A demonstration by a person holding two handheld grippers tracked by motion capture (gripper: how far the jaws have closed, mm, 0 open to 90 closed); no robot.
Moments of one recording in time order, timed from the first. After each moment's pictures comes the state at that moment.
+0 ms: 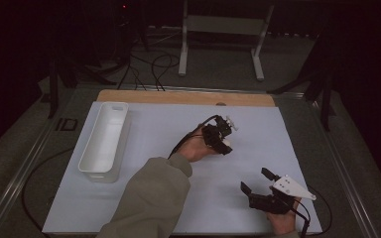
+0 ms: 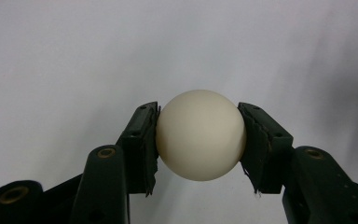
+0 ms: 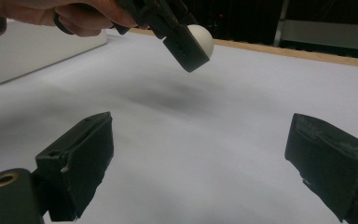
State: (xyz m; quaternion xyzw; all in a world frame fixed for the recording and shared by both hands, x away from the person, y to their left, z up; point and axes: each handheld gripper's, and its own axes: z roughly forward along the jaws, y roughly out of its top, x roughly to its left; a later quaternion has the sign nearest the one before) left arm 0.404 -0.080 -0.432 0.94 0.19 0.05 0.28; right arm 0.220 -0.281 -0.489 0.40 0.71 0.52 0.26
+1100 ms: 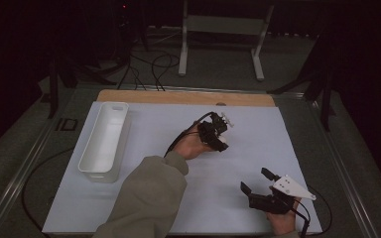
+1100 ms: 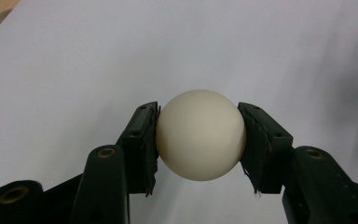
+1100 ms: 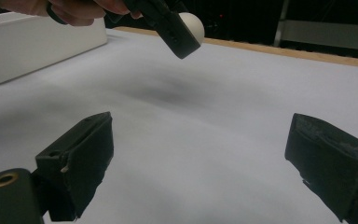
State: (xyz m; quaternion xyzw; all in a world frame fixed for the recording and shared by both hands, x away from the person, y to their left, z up) left arm 0.407 -0.067 -0.424 0.94 0.20 0.06 0.28; right arm 0.220 -0.281 -0.489 0.40 0.71 0.52 0.26
